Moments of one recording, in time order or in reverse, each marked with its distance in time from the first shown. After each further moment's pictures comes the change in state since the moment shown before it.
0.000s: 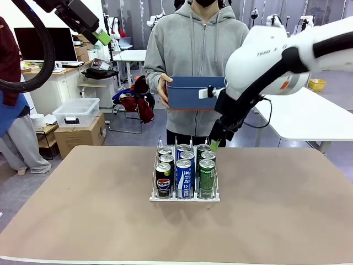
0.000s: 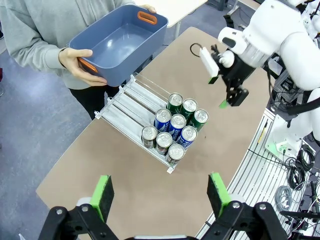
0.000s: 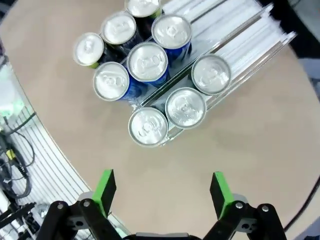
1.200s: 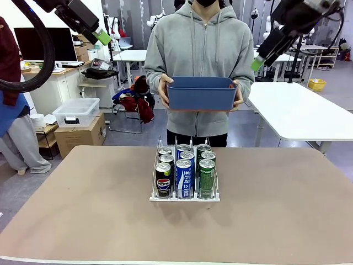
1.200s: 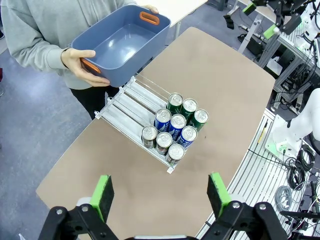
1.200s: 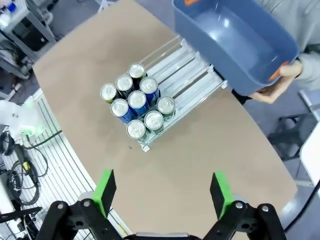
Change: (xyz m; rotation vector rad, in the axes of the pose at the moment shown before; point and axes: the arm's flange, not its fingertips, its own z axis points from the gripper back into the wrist) left arm 0.000 0.000 0.000 0.000 0.000 0.000; right arm -0.047 -0.032 0.234 -0.040 -0.312 0.020
